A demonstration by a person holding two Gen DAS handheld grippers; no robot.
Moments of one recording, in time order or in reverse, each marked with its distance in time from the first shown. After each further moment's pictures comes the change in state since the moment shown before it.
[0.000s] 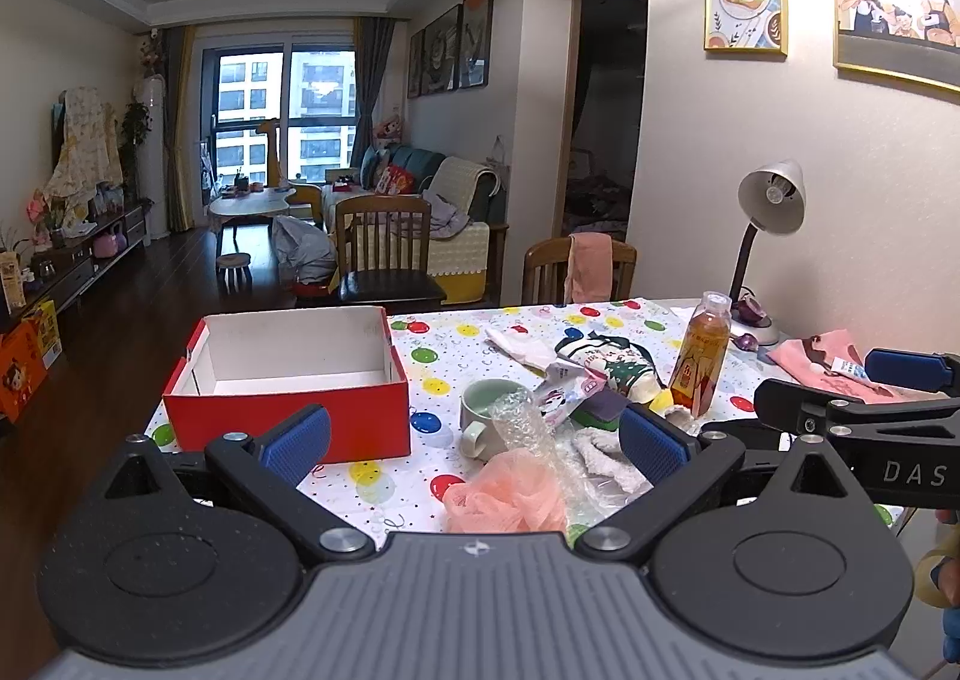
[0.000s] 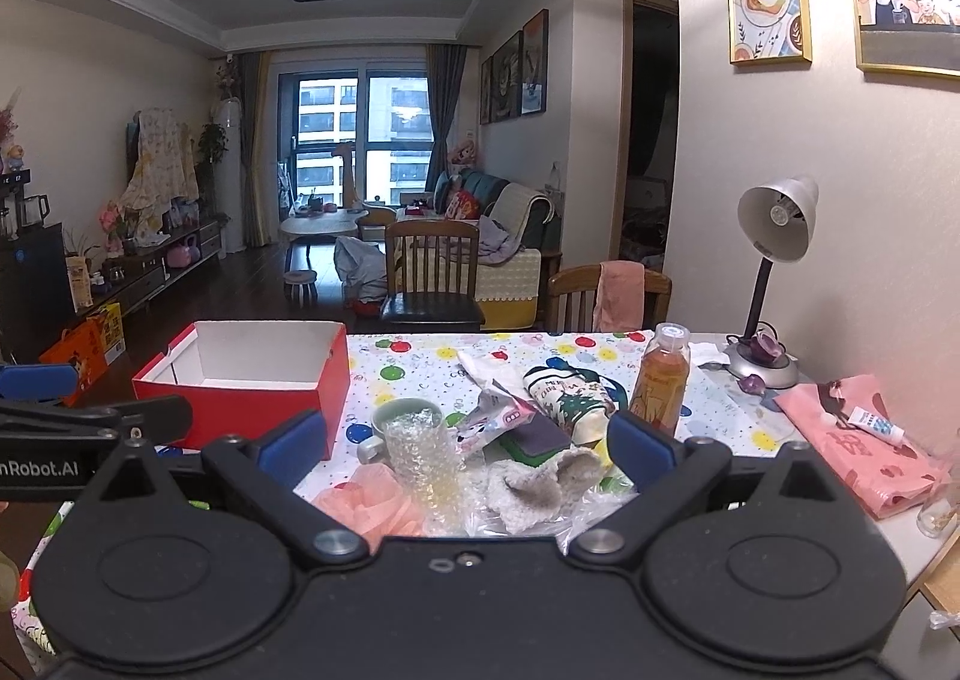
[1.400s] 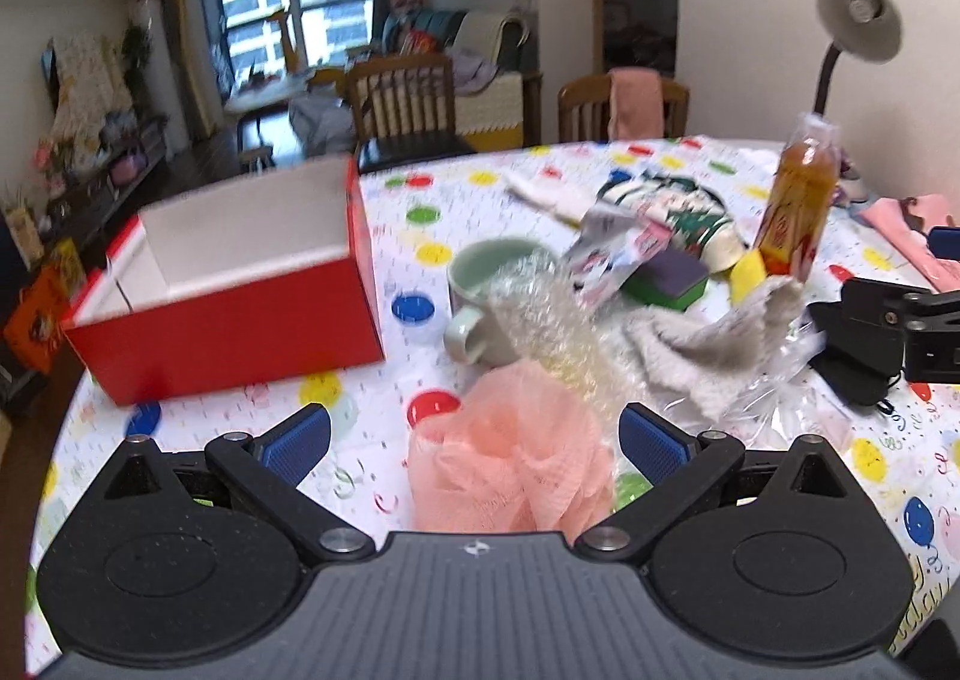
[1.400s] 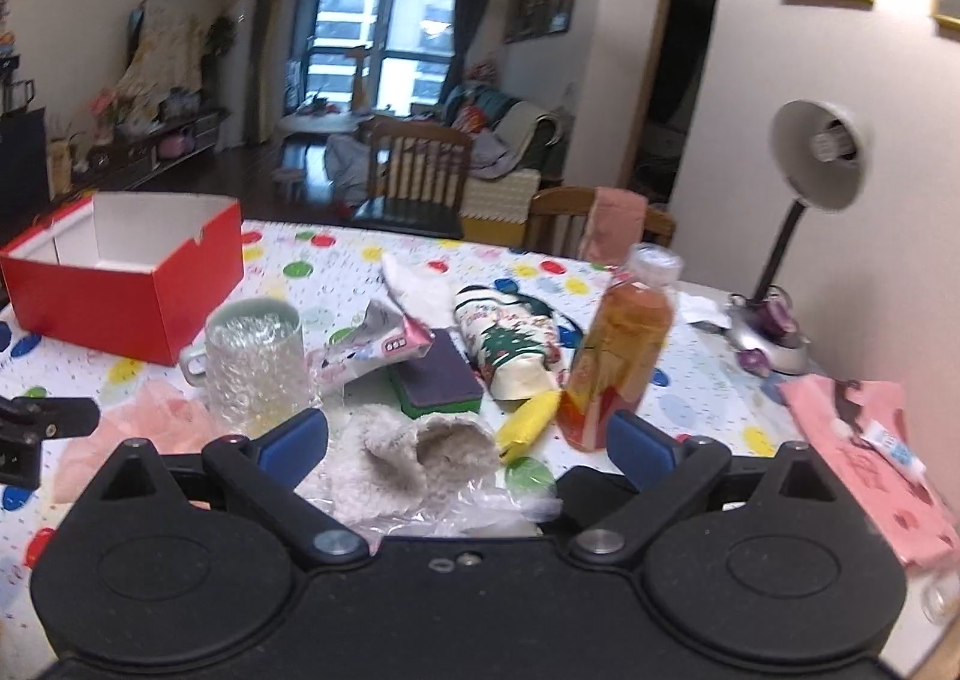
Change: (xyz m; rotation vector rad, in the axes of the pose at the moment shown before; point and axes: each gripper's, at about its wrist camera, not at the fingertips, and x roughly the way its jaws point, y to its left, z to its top) left arm 0.192 -0.044 -0.038 0.073 0.305 0.117; right arm 0.172 -0.096 -0.037 -0.153 0.174 0.005
